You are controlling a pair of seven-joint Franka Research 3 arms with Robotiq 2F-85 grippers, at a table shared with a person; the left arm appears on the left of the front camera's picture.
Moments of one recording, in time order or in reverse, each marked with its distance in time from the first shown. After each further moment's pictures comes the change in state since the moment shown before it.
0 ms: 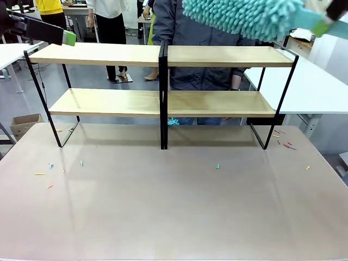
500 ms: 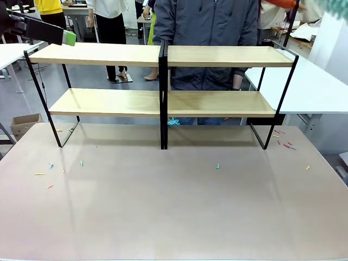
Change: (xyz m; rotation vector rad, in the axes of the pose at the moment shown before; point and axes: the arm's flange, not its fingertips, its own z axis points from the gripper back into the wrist) left arm 0.000 0.000 0.000 0.000 0.000 0.000; right arm -0.155 -0.089 0.030 -0.109 -0.393 0.217
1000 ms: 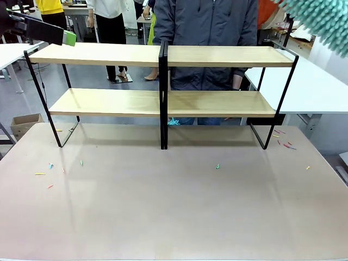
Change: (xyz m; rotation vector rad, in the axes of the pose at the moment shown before) left arm 0.000 0.000 0.000 0.000 0.000 0.000; right arm -0.052 0.005 -0.017 0.015 -0.023 0.015
